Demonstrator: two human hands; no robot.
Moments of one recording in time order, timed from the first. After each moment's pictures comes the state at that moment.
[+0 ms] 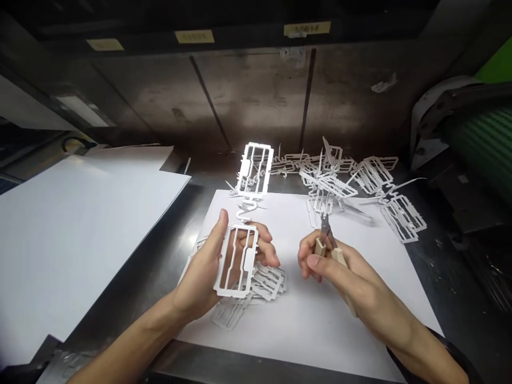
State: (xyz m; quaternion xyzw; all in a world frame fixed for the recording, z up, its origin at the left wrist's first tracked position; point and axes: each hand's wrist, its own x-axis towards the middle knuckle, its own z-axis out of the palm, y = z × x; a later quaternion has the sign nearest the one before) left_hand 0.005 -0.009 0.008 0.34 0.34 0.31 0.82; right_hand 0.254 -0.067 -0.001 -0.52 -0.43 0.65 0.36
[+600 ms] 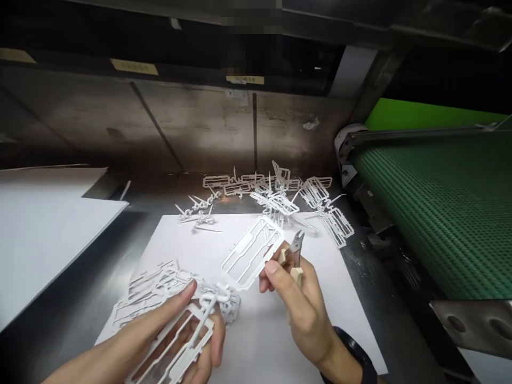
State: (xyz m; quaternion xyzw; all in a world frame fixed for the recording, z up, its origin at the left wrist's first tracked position) left_hand -0.007 -0.006 0.015 0.39 0.30 -0.01 0.87; right_hand 0.238 -0.076 -0.023 -0.50 -0.36 0.52 0.59
